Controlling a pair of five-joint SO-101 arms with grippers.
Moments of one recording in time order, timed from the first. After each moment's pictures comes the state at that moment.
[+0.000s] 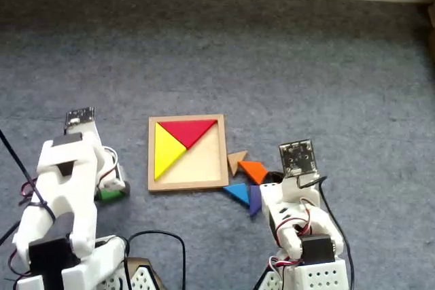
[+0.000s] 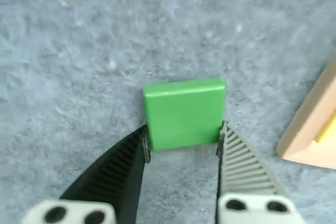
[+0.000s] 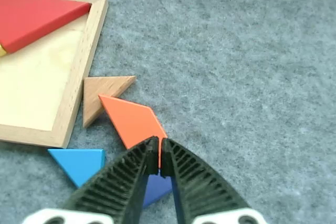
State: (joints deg) left arm -20.4 -15.4 53.5 64.0 9.8; right arm -11.6 -104.1 96.1 58.9 7.4
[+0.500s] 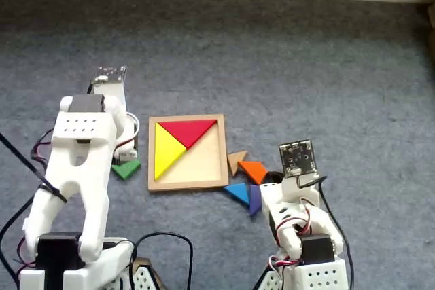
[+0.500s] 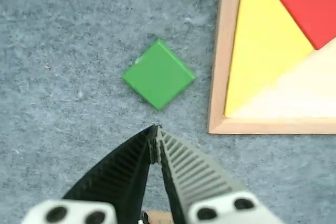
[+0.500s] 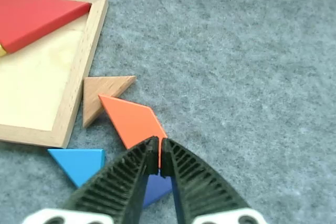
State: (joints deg) left arm -7.6 -15.3 31.1 81.9 9.7; right arm -11.4 -104.1 96.1 58.9 7.4
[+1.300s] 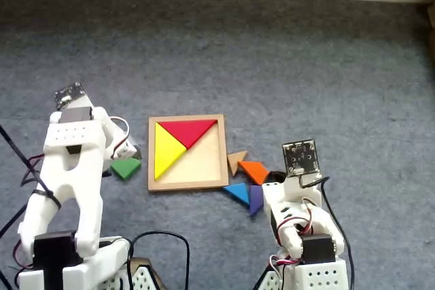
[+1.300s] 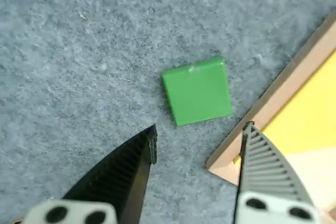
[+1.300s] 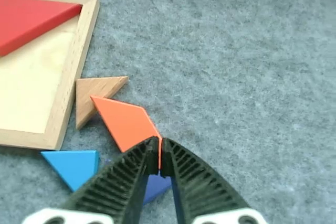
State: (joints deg) left arm -13.8 -14.6 39.3 72.7 33.7; right arm -10.2 -104.1 96.1 58.9 7.4
